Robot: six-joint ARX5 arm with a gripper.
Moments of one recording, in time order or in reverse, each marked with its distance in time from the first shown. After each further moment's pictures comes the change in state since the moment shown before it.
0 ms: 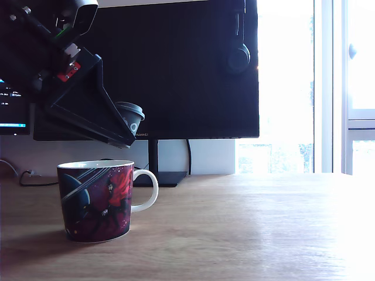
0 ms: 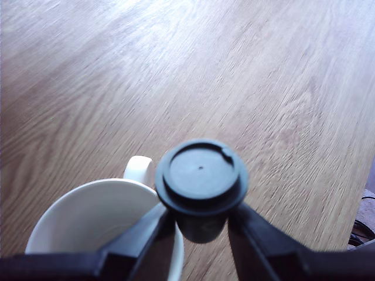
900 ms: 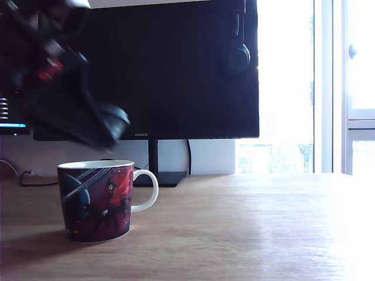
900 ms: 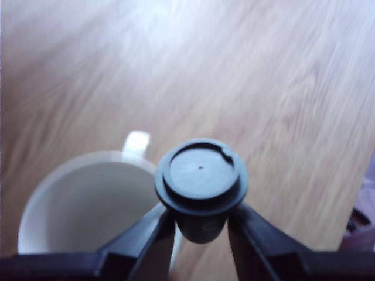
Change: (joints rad) arm 0.002 -0.095 0.000 -0.146 -0.059 0.000
